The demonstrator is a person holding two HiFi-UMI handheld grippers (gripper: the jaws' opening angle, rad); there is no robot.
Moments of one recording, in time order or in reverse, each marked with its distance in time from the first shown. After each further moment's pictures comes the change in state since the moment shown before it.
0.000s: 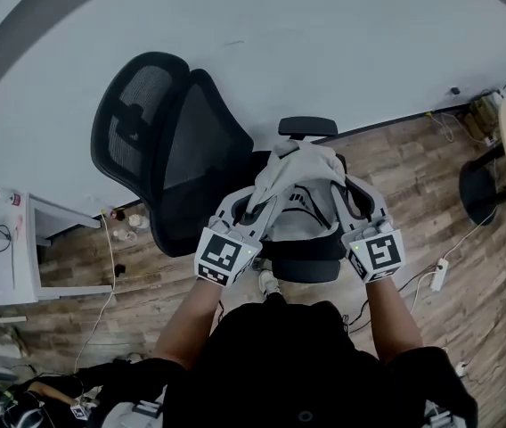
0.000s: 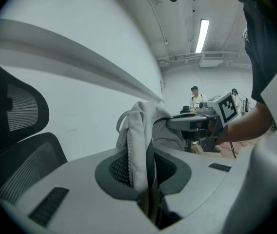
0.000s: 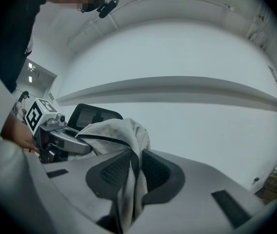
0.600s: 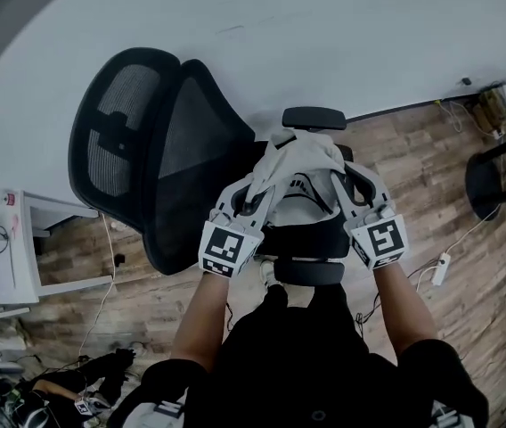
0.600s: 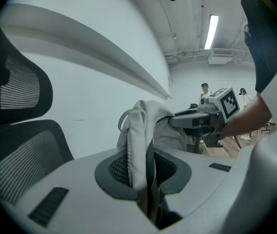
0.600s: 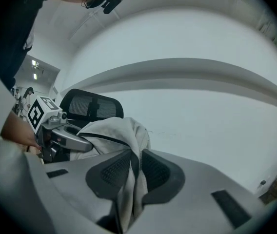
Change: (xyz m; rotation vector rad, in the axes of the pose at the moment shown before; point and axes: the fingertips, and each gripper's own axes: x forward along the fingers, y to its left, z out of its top) left arm 0.042 0.046 -0.036 -0.035 0.033 0.062; right arm 0.061 -0.021 -0.038 -0.022 0.080 0.074
